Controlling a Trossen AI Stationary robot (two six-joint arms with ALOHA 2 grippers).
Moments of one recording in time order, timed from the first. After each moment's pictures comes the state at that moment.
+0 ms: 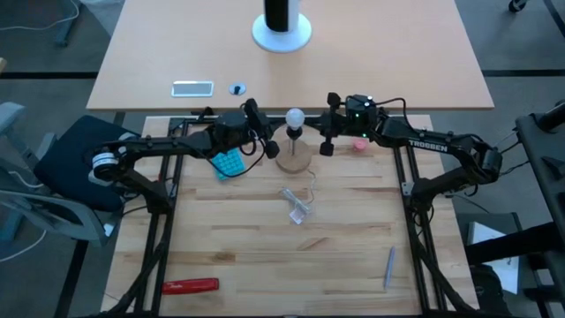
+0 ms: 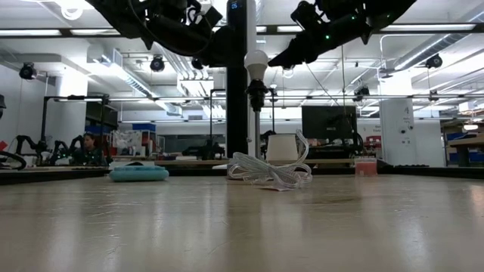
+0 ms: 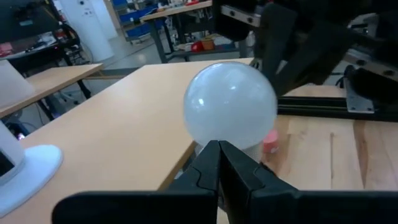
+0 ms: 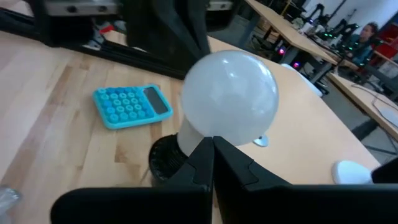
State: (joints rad) left arm 0.37 1.47 0.99 0.35 -0.14 0.19; right arm -0.48 1.33 0.98 0.08 -0.18 -0.52
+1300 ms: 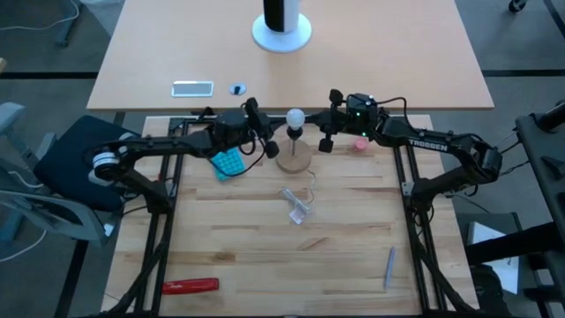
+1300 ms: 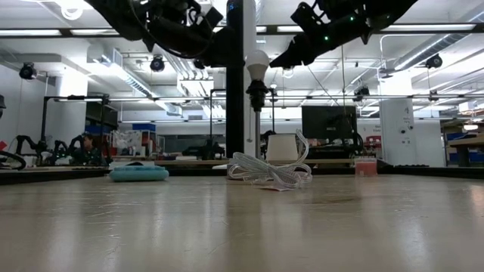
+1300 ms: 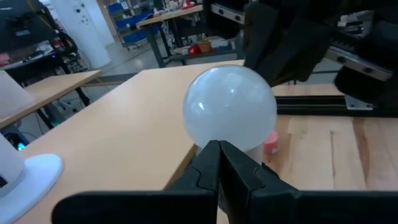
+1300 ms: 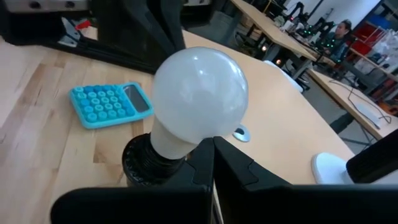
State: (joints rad) left arm 0.37 1.48 0.99 0.37 -0.11 0.23; right arm -0.48 1.34 0.98 0.11 -0.12 -0.53
